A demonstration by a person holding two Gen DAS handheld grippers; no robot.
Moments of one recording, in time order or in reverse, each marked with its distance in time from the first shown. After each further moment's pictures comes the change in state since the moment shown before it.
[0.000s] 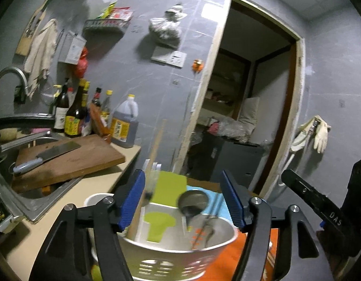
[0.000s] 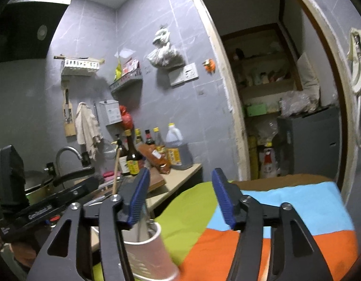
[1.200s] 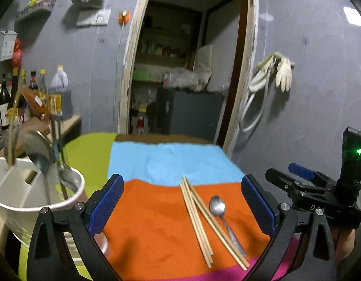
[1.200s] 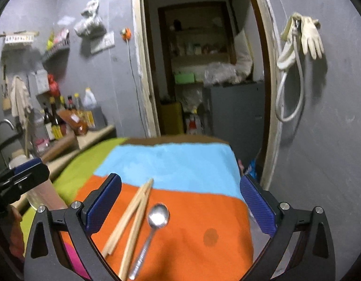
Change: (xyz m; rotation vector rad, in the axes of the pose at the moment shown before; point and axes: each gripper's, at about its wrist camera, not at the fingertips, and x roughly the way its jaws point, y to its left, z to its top) left arm 0.077 -0.137 -0.072 0.195 0.294 -0.187; right arm -0.070 -0.139 -0.033 0.004 0.257 -0.417
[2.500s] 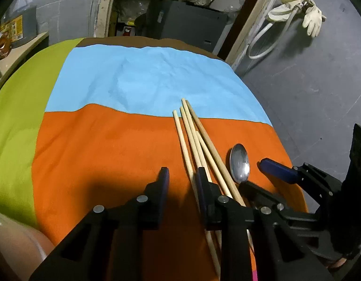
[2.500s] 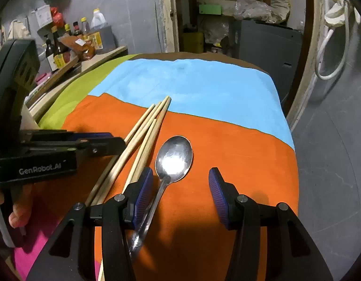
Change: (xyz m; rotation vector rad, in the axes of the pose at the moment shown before) left arm 0.140 0.025 -0.026 -0.099 0.543 -0.113; right arm 0.085 0.024 -0.041 -0.129 0.441 0.087
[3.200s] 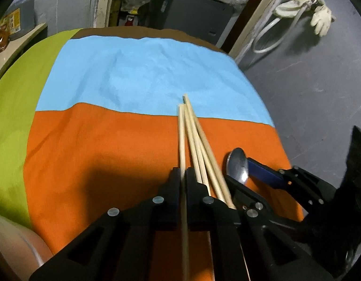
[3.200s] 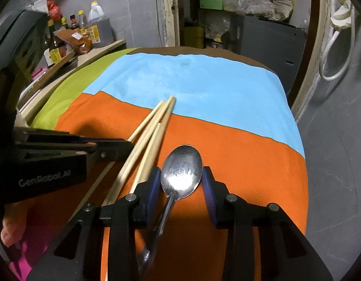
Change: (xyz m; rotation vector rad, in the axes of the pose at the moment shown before) left arm 0.004 -0.001 0.010 -0.043 0.056 -0.018; right arm 0.016 0.007 0.010 -0.001 0.027 -0.011
